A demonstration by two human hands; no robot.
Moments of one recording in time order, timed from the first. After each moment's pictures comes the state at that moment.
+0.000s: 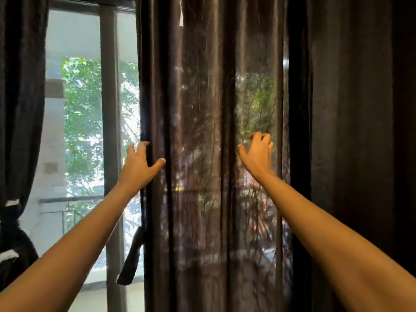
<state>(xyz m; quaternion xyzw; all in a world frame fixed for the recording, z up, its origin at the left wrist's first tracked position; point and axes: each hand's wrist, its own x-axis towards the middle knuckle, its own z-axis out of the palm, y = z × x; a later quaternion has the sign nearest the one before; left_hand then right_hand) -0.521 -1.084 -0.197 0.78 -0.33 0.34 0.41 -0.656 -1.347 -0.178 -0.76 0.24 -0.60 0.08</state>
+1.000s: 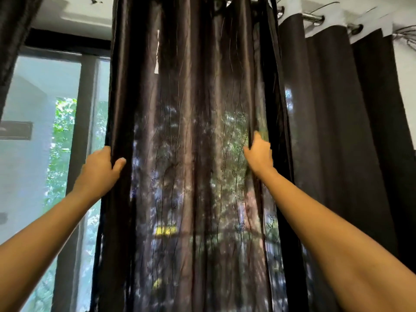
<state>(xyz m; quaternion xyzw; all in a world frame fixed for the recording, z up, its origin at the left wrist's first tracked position) -0.506 -1.114 -0.094 0.74 -0.27 0.50 0.36 -0.670 -1.443 -0.051 -0.74 0.22 -0.62 0.14</state>
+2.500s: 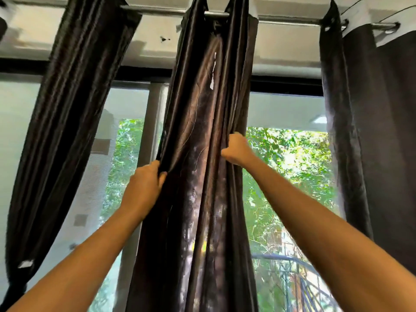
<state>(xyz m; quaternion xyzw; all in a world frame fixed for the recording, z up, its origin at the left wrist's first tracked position) -0.517 -1.077 -0.097 0.72 -0.26 0.55 0.34 -0.598 -1.271 0.007 -0.86 0.03 -0.51 0.07</state>
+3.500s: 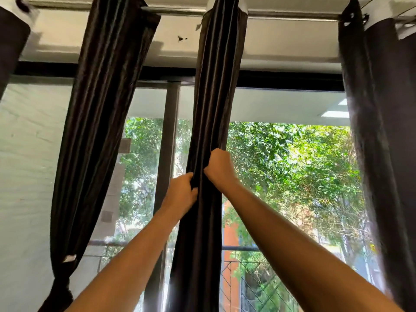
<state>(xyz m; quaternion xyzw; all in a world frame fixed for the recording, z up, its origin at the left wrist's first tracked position) -0.500 -1.071 -0.111 0.72 -0.37 0.40 0.43 -0.548 -1.167 -0.048 -0.84 0.05 -0.52 0.14</state>
